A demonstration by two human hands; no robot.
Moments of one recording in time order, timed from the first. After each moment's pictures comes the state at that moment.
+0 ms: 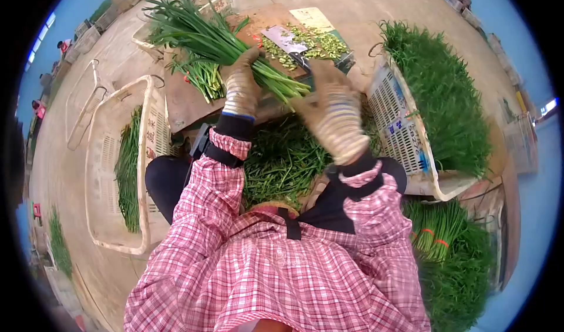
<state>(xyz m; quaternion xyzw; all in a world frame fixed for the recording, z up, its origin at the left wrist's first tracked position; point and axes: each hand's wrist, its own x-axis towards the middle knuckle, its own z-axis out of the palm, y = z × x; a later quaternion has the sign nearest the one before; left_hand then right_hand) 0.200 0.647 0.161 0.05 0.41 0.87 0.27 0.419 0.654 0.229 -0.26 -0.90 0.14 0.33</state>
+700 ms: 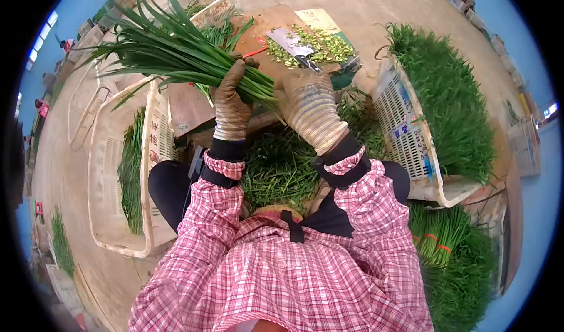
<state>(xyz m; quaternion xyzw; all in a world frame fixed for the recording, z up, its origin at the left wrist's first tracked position) 0.227 0.583 0.190 0.25 0.33 0.88 0.23 0.368 0.661 0.222 -0.16 -0.92 0.13 0.34</state>
